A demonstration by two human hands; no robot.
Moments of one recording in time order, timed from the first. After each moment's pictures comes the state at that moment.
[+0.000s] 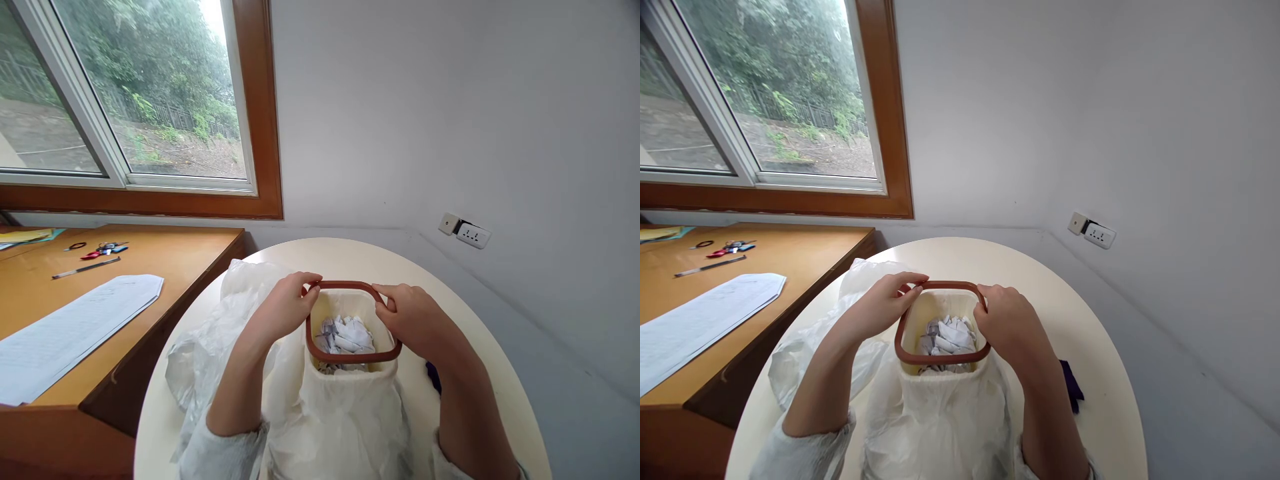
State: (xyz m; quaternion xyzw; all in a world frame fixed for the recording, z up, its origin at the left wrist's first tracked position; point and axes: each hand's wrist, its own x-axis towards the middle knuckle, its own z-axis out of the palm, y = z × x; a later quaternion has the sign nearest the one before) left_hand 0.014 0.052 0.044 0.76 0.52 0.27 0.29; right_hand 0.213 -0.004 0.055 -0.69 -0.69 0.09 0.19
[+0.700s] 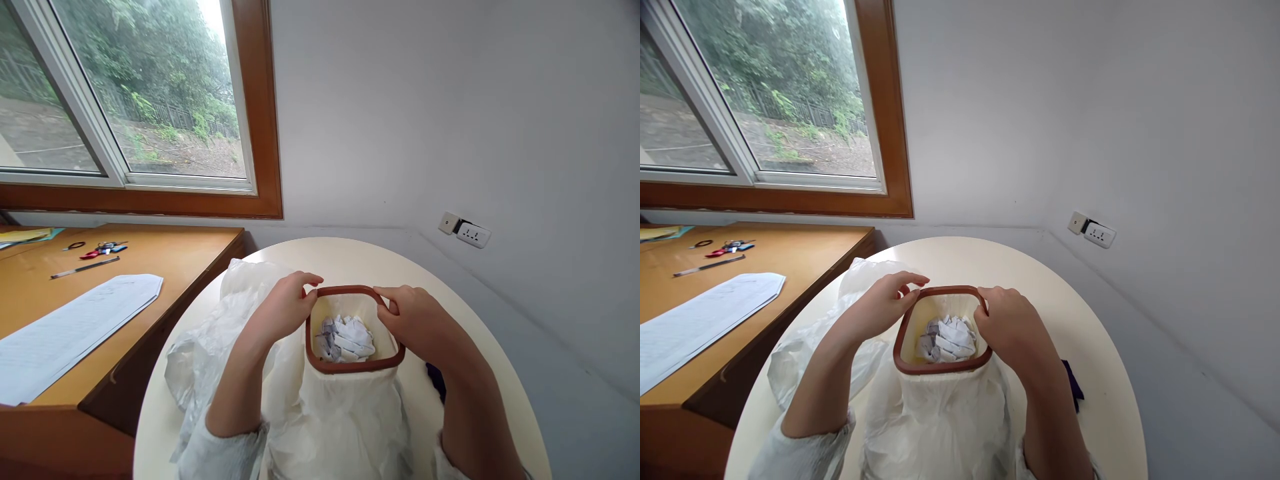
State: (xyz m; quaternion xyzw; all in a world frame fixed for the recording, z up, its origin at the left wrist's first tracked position) left_hand 0.012 0.054 0.041 0.77 0.52 0.25 0.26; right_hand 0.213 -0.007 0.057 -0.69 -0.69 0.10 0.18
